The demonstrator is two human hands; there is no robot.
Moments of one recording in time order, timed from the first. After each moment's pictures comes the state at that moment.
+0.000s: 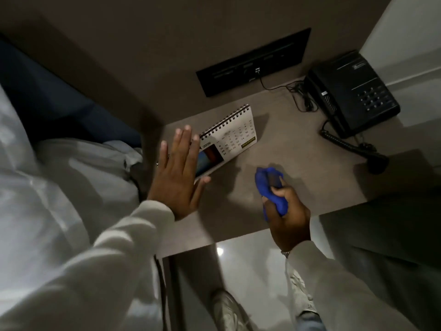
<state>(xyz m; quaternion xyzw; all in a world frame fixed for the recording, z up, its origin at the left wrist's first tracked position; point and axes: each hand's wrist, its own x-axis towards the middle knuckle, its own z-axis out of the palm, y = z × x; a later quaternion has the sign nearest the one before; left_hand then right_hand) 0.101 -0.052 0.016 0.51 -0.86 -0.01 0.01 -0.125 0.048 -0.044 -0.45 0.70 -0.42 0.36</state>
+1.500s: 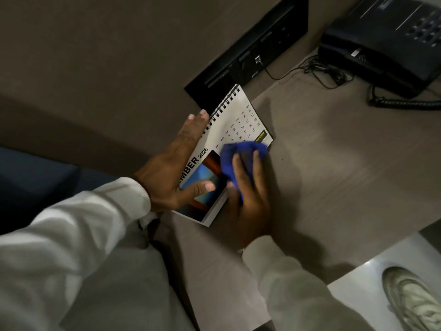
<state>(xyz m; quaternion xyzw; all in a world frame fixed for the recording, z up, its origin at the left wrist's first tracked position) 0.130 -0.196 0.024 0.30 -0.93 -0.19 -0.06 0.038 -0.078 -0.104 -0.40 0.69 -0.57 0.19</state>
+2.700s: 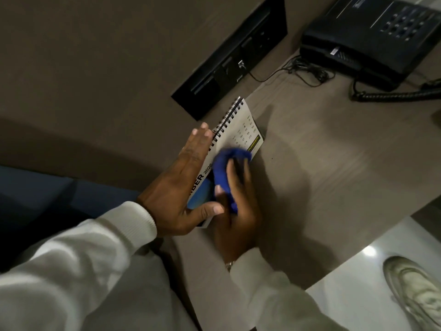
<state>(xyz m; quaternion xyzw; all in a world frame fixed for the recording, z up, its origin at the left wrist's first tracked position) 0.119 -0.164 0.018 0.26 -0.95 -0.19 -0.05 0.053 -0.065 -0.079 -0.29 0.62 -0.68 0.26</state>
